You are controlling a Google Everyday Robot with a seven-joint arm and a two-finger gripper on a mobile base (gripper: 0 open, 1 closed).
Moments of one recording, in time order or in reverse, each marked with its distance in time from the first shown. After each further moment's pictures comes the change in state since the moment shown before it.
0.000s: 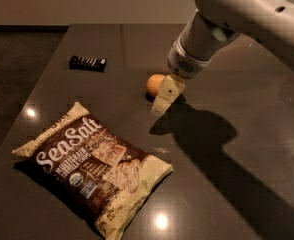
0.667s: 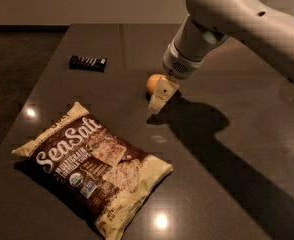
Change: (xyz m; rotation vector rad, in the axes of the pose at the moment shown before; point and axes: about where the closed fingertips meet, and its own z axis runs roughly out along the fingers) arm -0.005 -0.014 0.025 -0.020 -0.001 -0.002
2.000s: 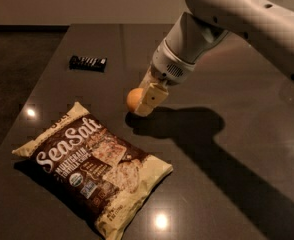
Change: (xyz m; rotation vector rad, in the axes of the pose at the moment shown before) arm -0.032 0.075 -0.014 -0.247 -0.115 -0.141
